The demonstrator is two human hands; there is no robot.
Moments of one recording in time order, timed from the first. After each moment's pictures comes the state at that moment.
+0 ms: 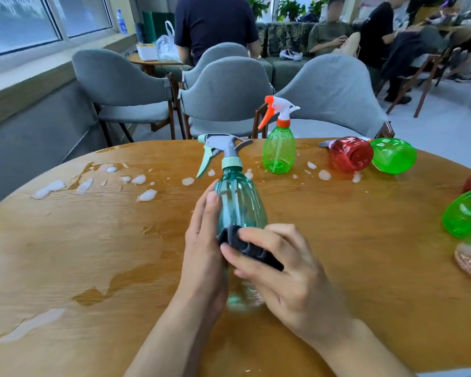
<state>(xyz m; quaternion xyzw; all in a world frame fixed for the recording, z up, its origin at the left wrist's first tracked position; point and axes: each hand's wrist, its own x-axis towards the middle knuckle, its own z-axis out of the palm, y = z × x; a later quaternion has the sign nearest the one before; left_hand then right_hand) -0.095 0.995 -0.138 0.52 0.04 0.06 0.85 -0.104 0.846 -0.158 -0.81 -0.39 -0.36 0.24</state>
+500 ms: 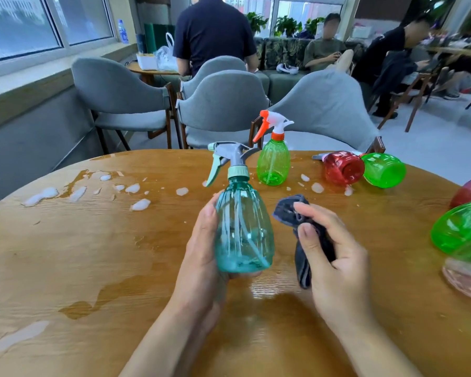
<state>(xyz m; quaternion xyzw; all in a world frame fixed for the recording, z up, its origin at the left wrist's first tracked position) -0.098 0.989 -0.132 0.53 0.00 0.02 0.85 -0.094 0.816 -0.137 -0.73 -0.14 -0.27 0.61</state>
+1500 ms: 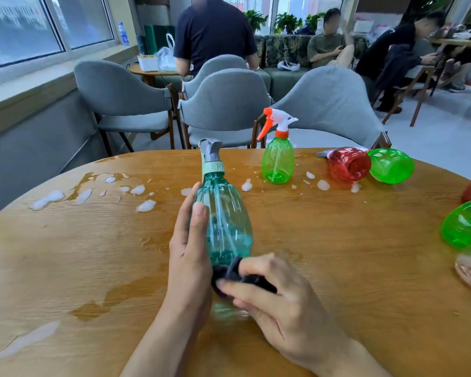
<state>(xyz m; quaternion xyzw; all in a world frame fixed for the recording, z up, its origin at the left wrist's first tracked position) -0.092 1.010 -0.139 0.57 -0.01 0.16 0.81 -0.109 0.846 -0.169 -0.81 -0.41 -0.29 0.32</state>
